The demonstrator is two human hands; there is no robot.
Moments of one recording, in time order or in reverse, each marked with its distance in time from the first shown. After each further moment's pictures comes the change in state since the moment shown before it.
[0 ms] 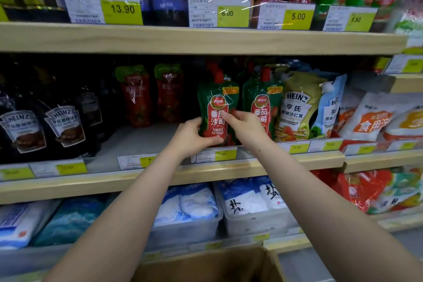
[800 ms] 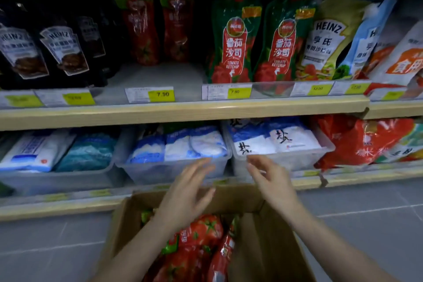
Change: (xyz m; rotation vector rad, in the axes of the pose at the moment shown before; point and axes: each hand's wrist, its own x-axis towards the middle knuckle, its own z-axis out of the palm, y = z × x) left_hand -0.217 -0.098 0.076 0.284 0.011 0.248; right_hand -0.165 0.147 0.015 -0.330 0.031 0.112
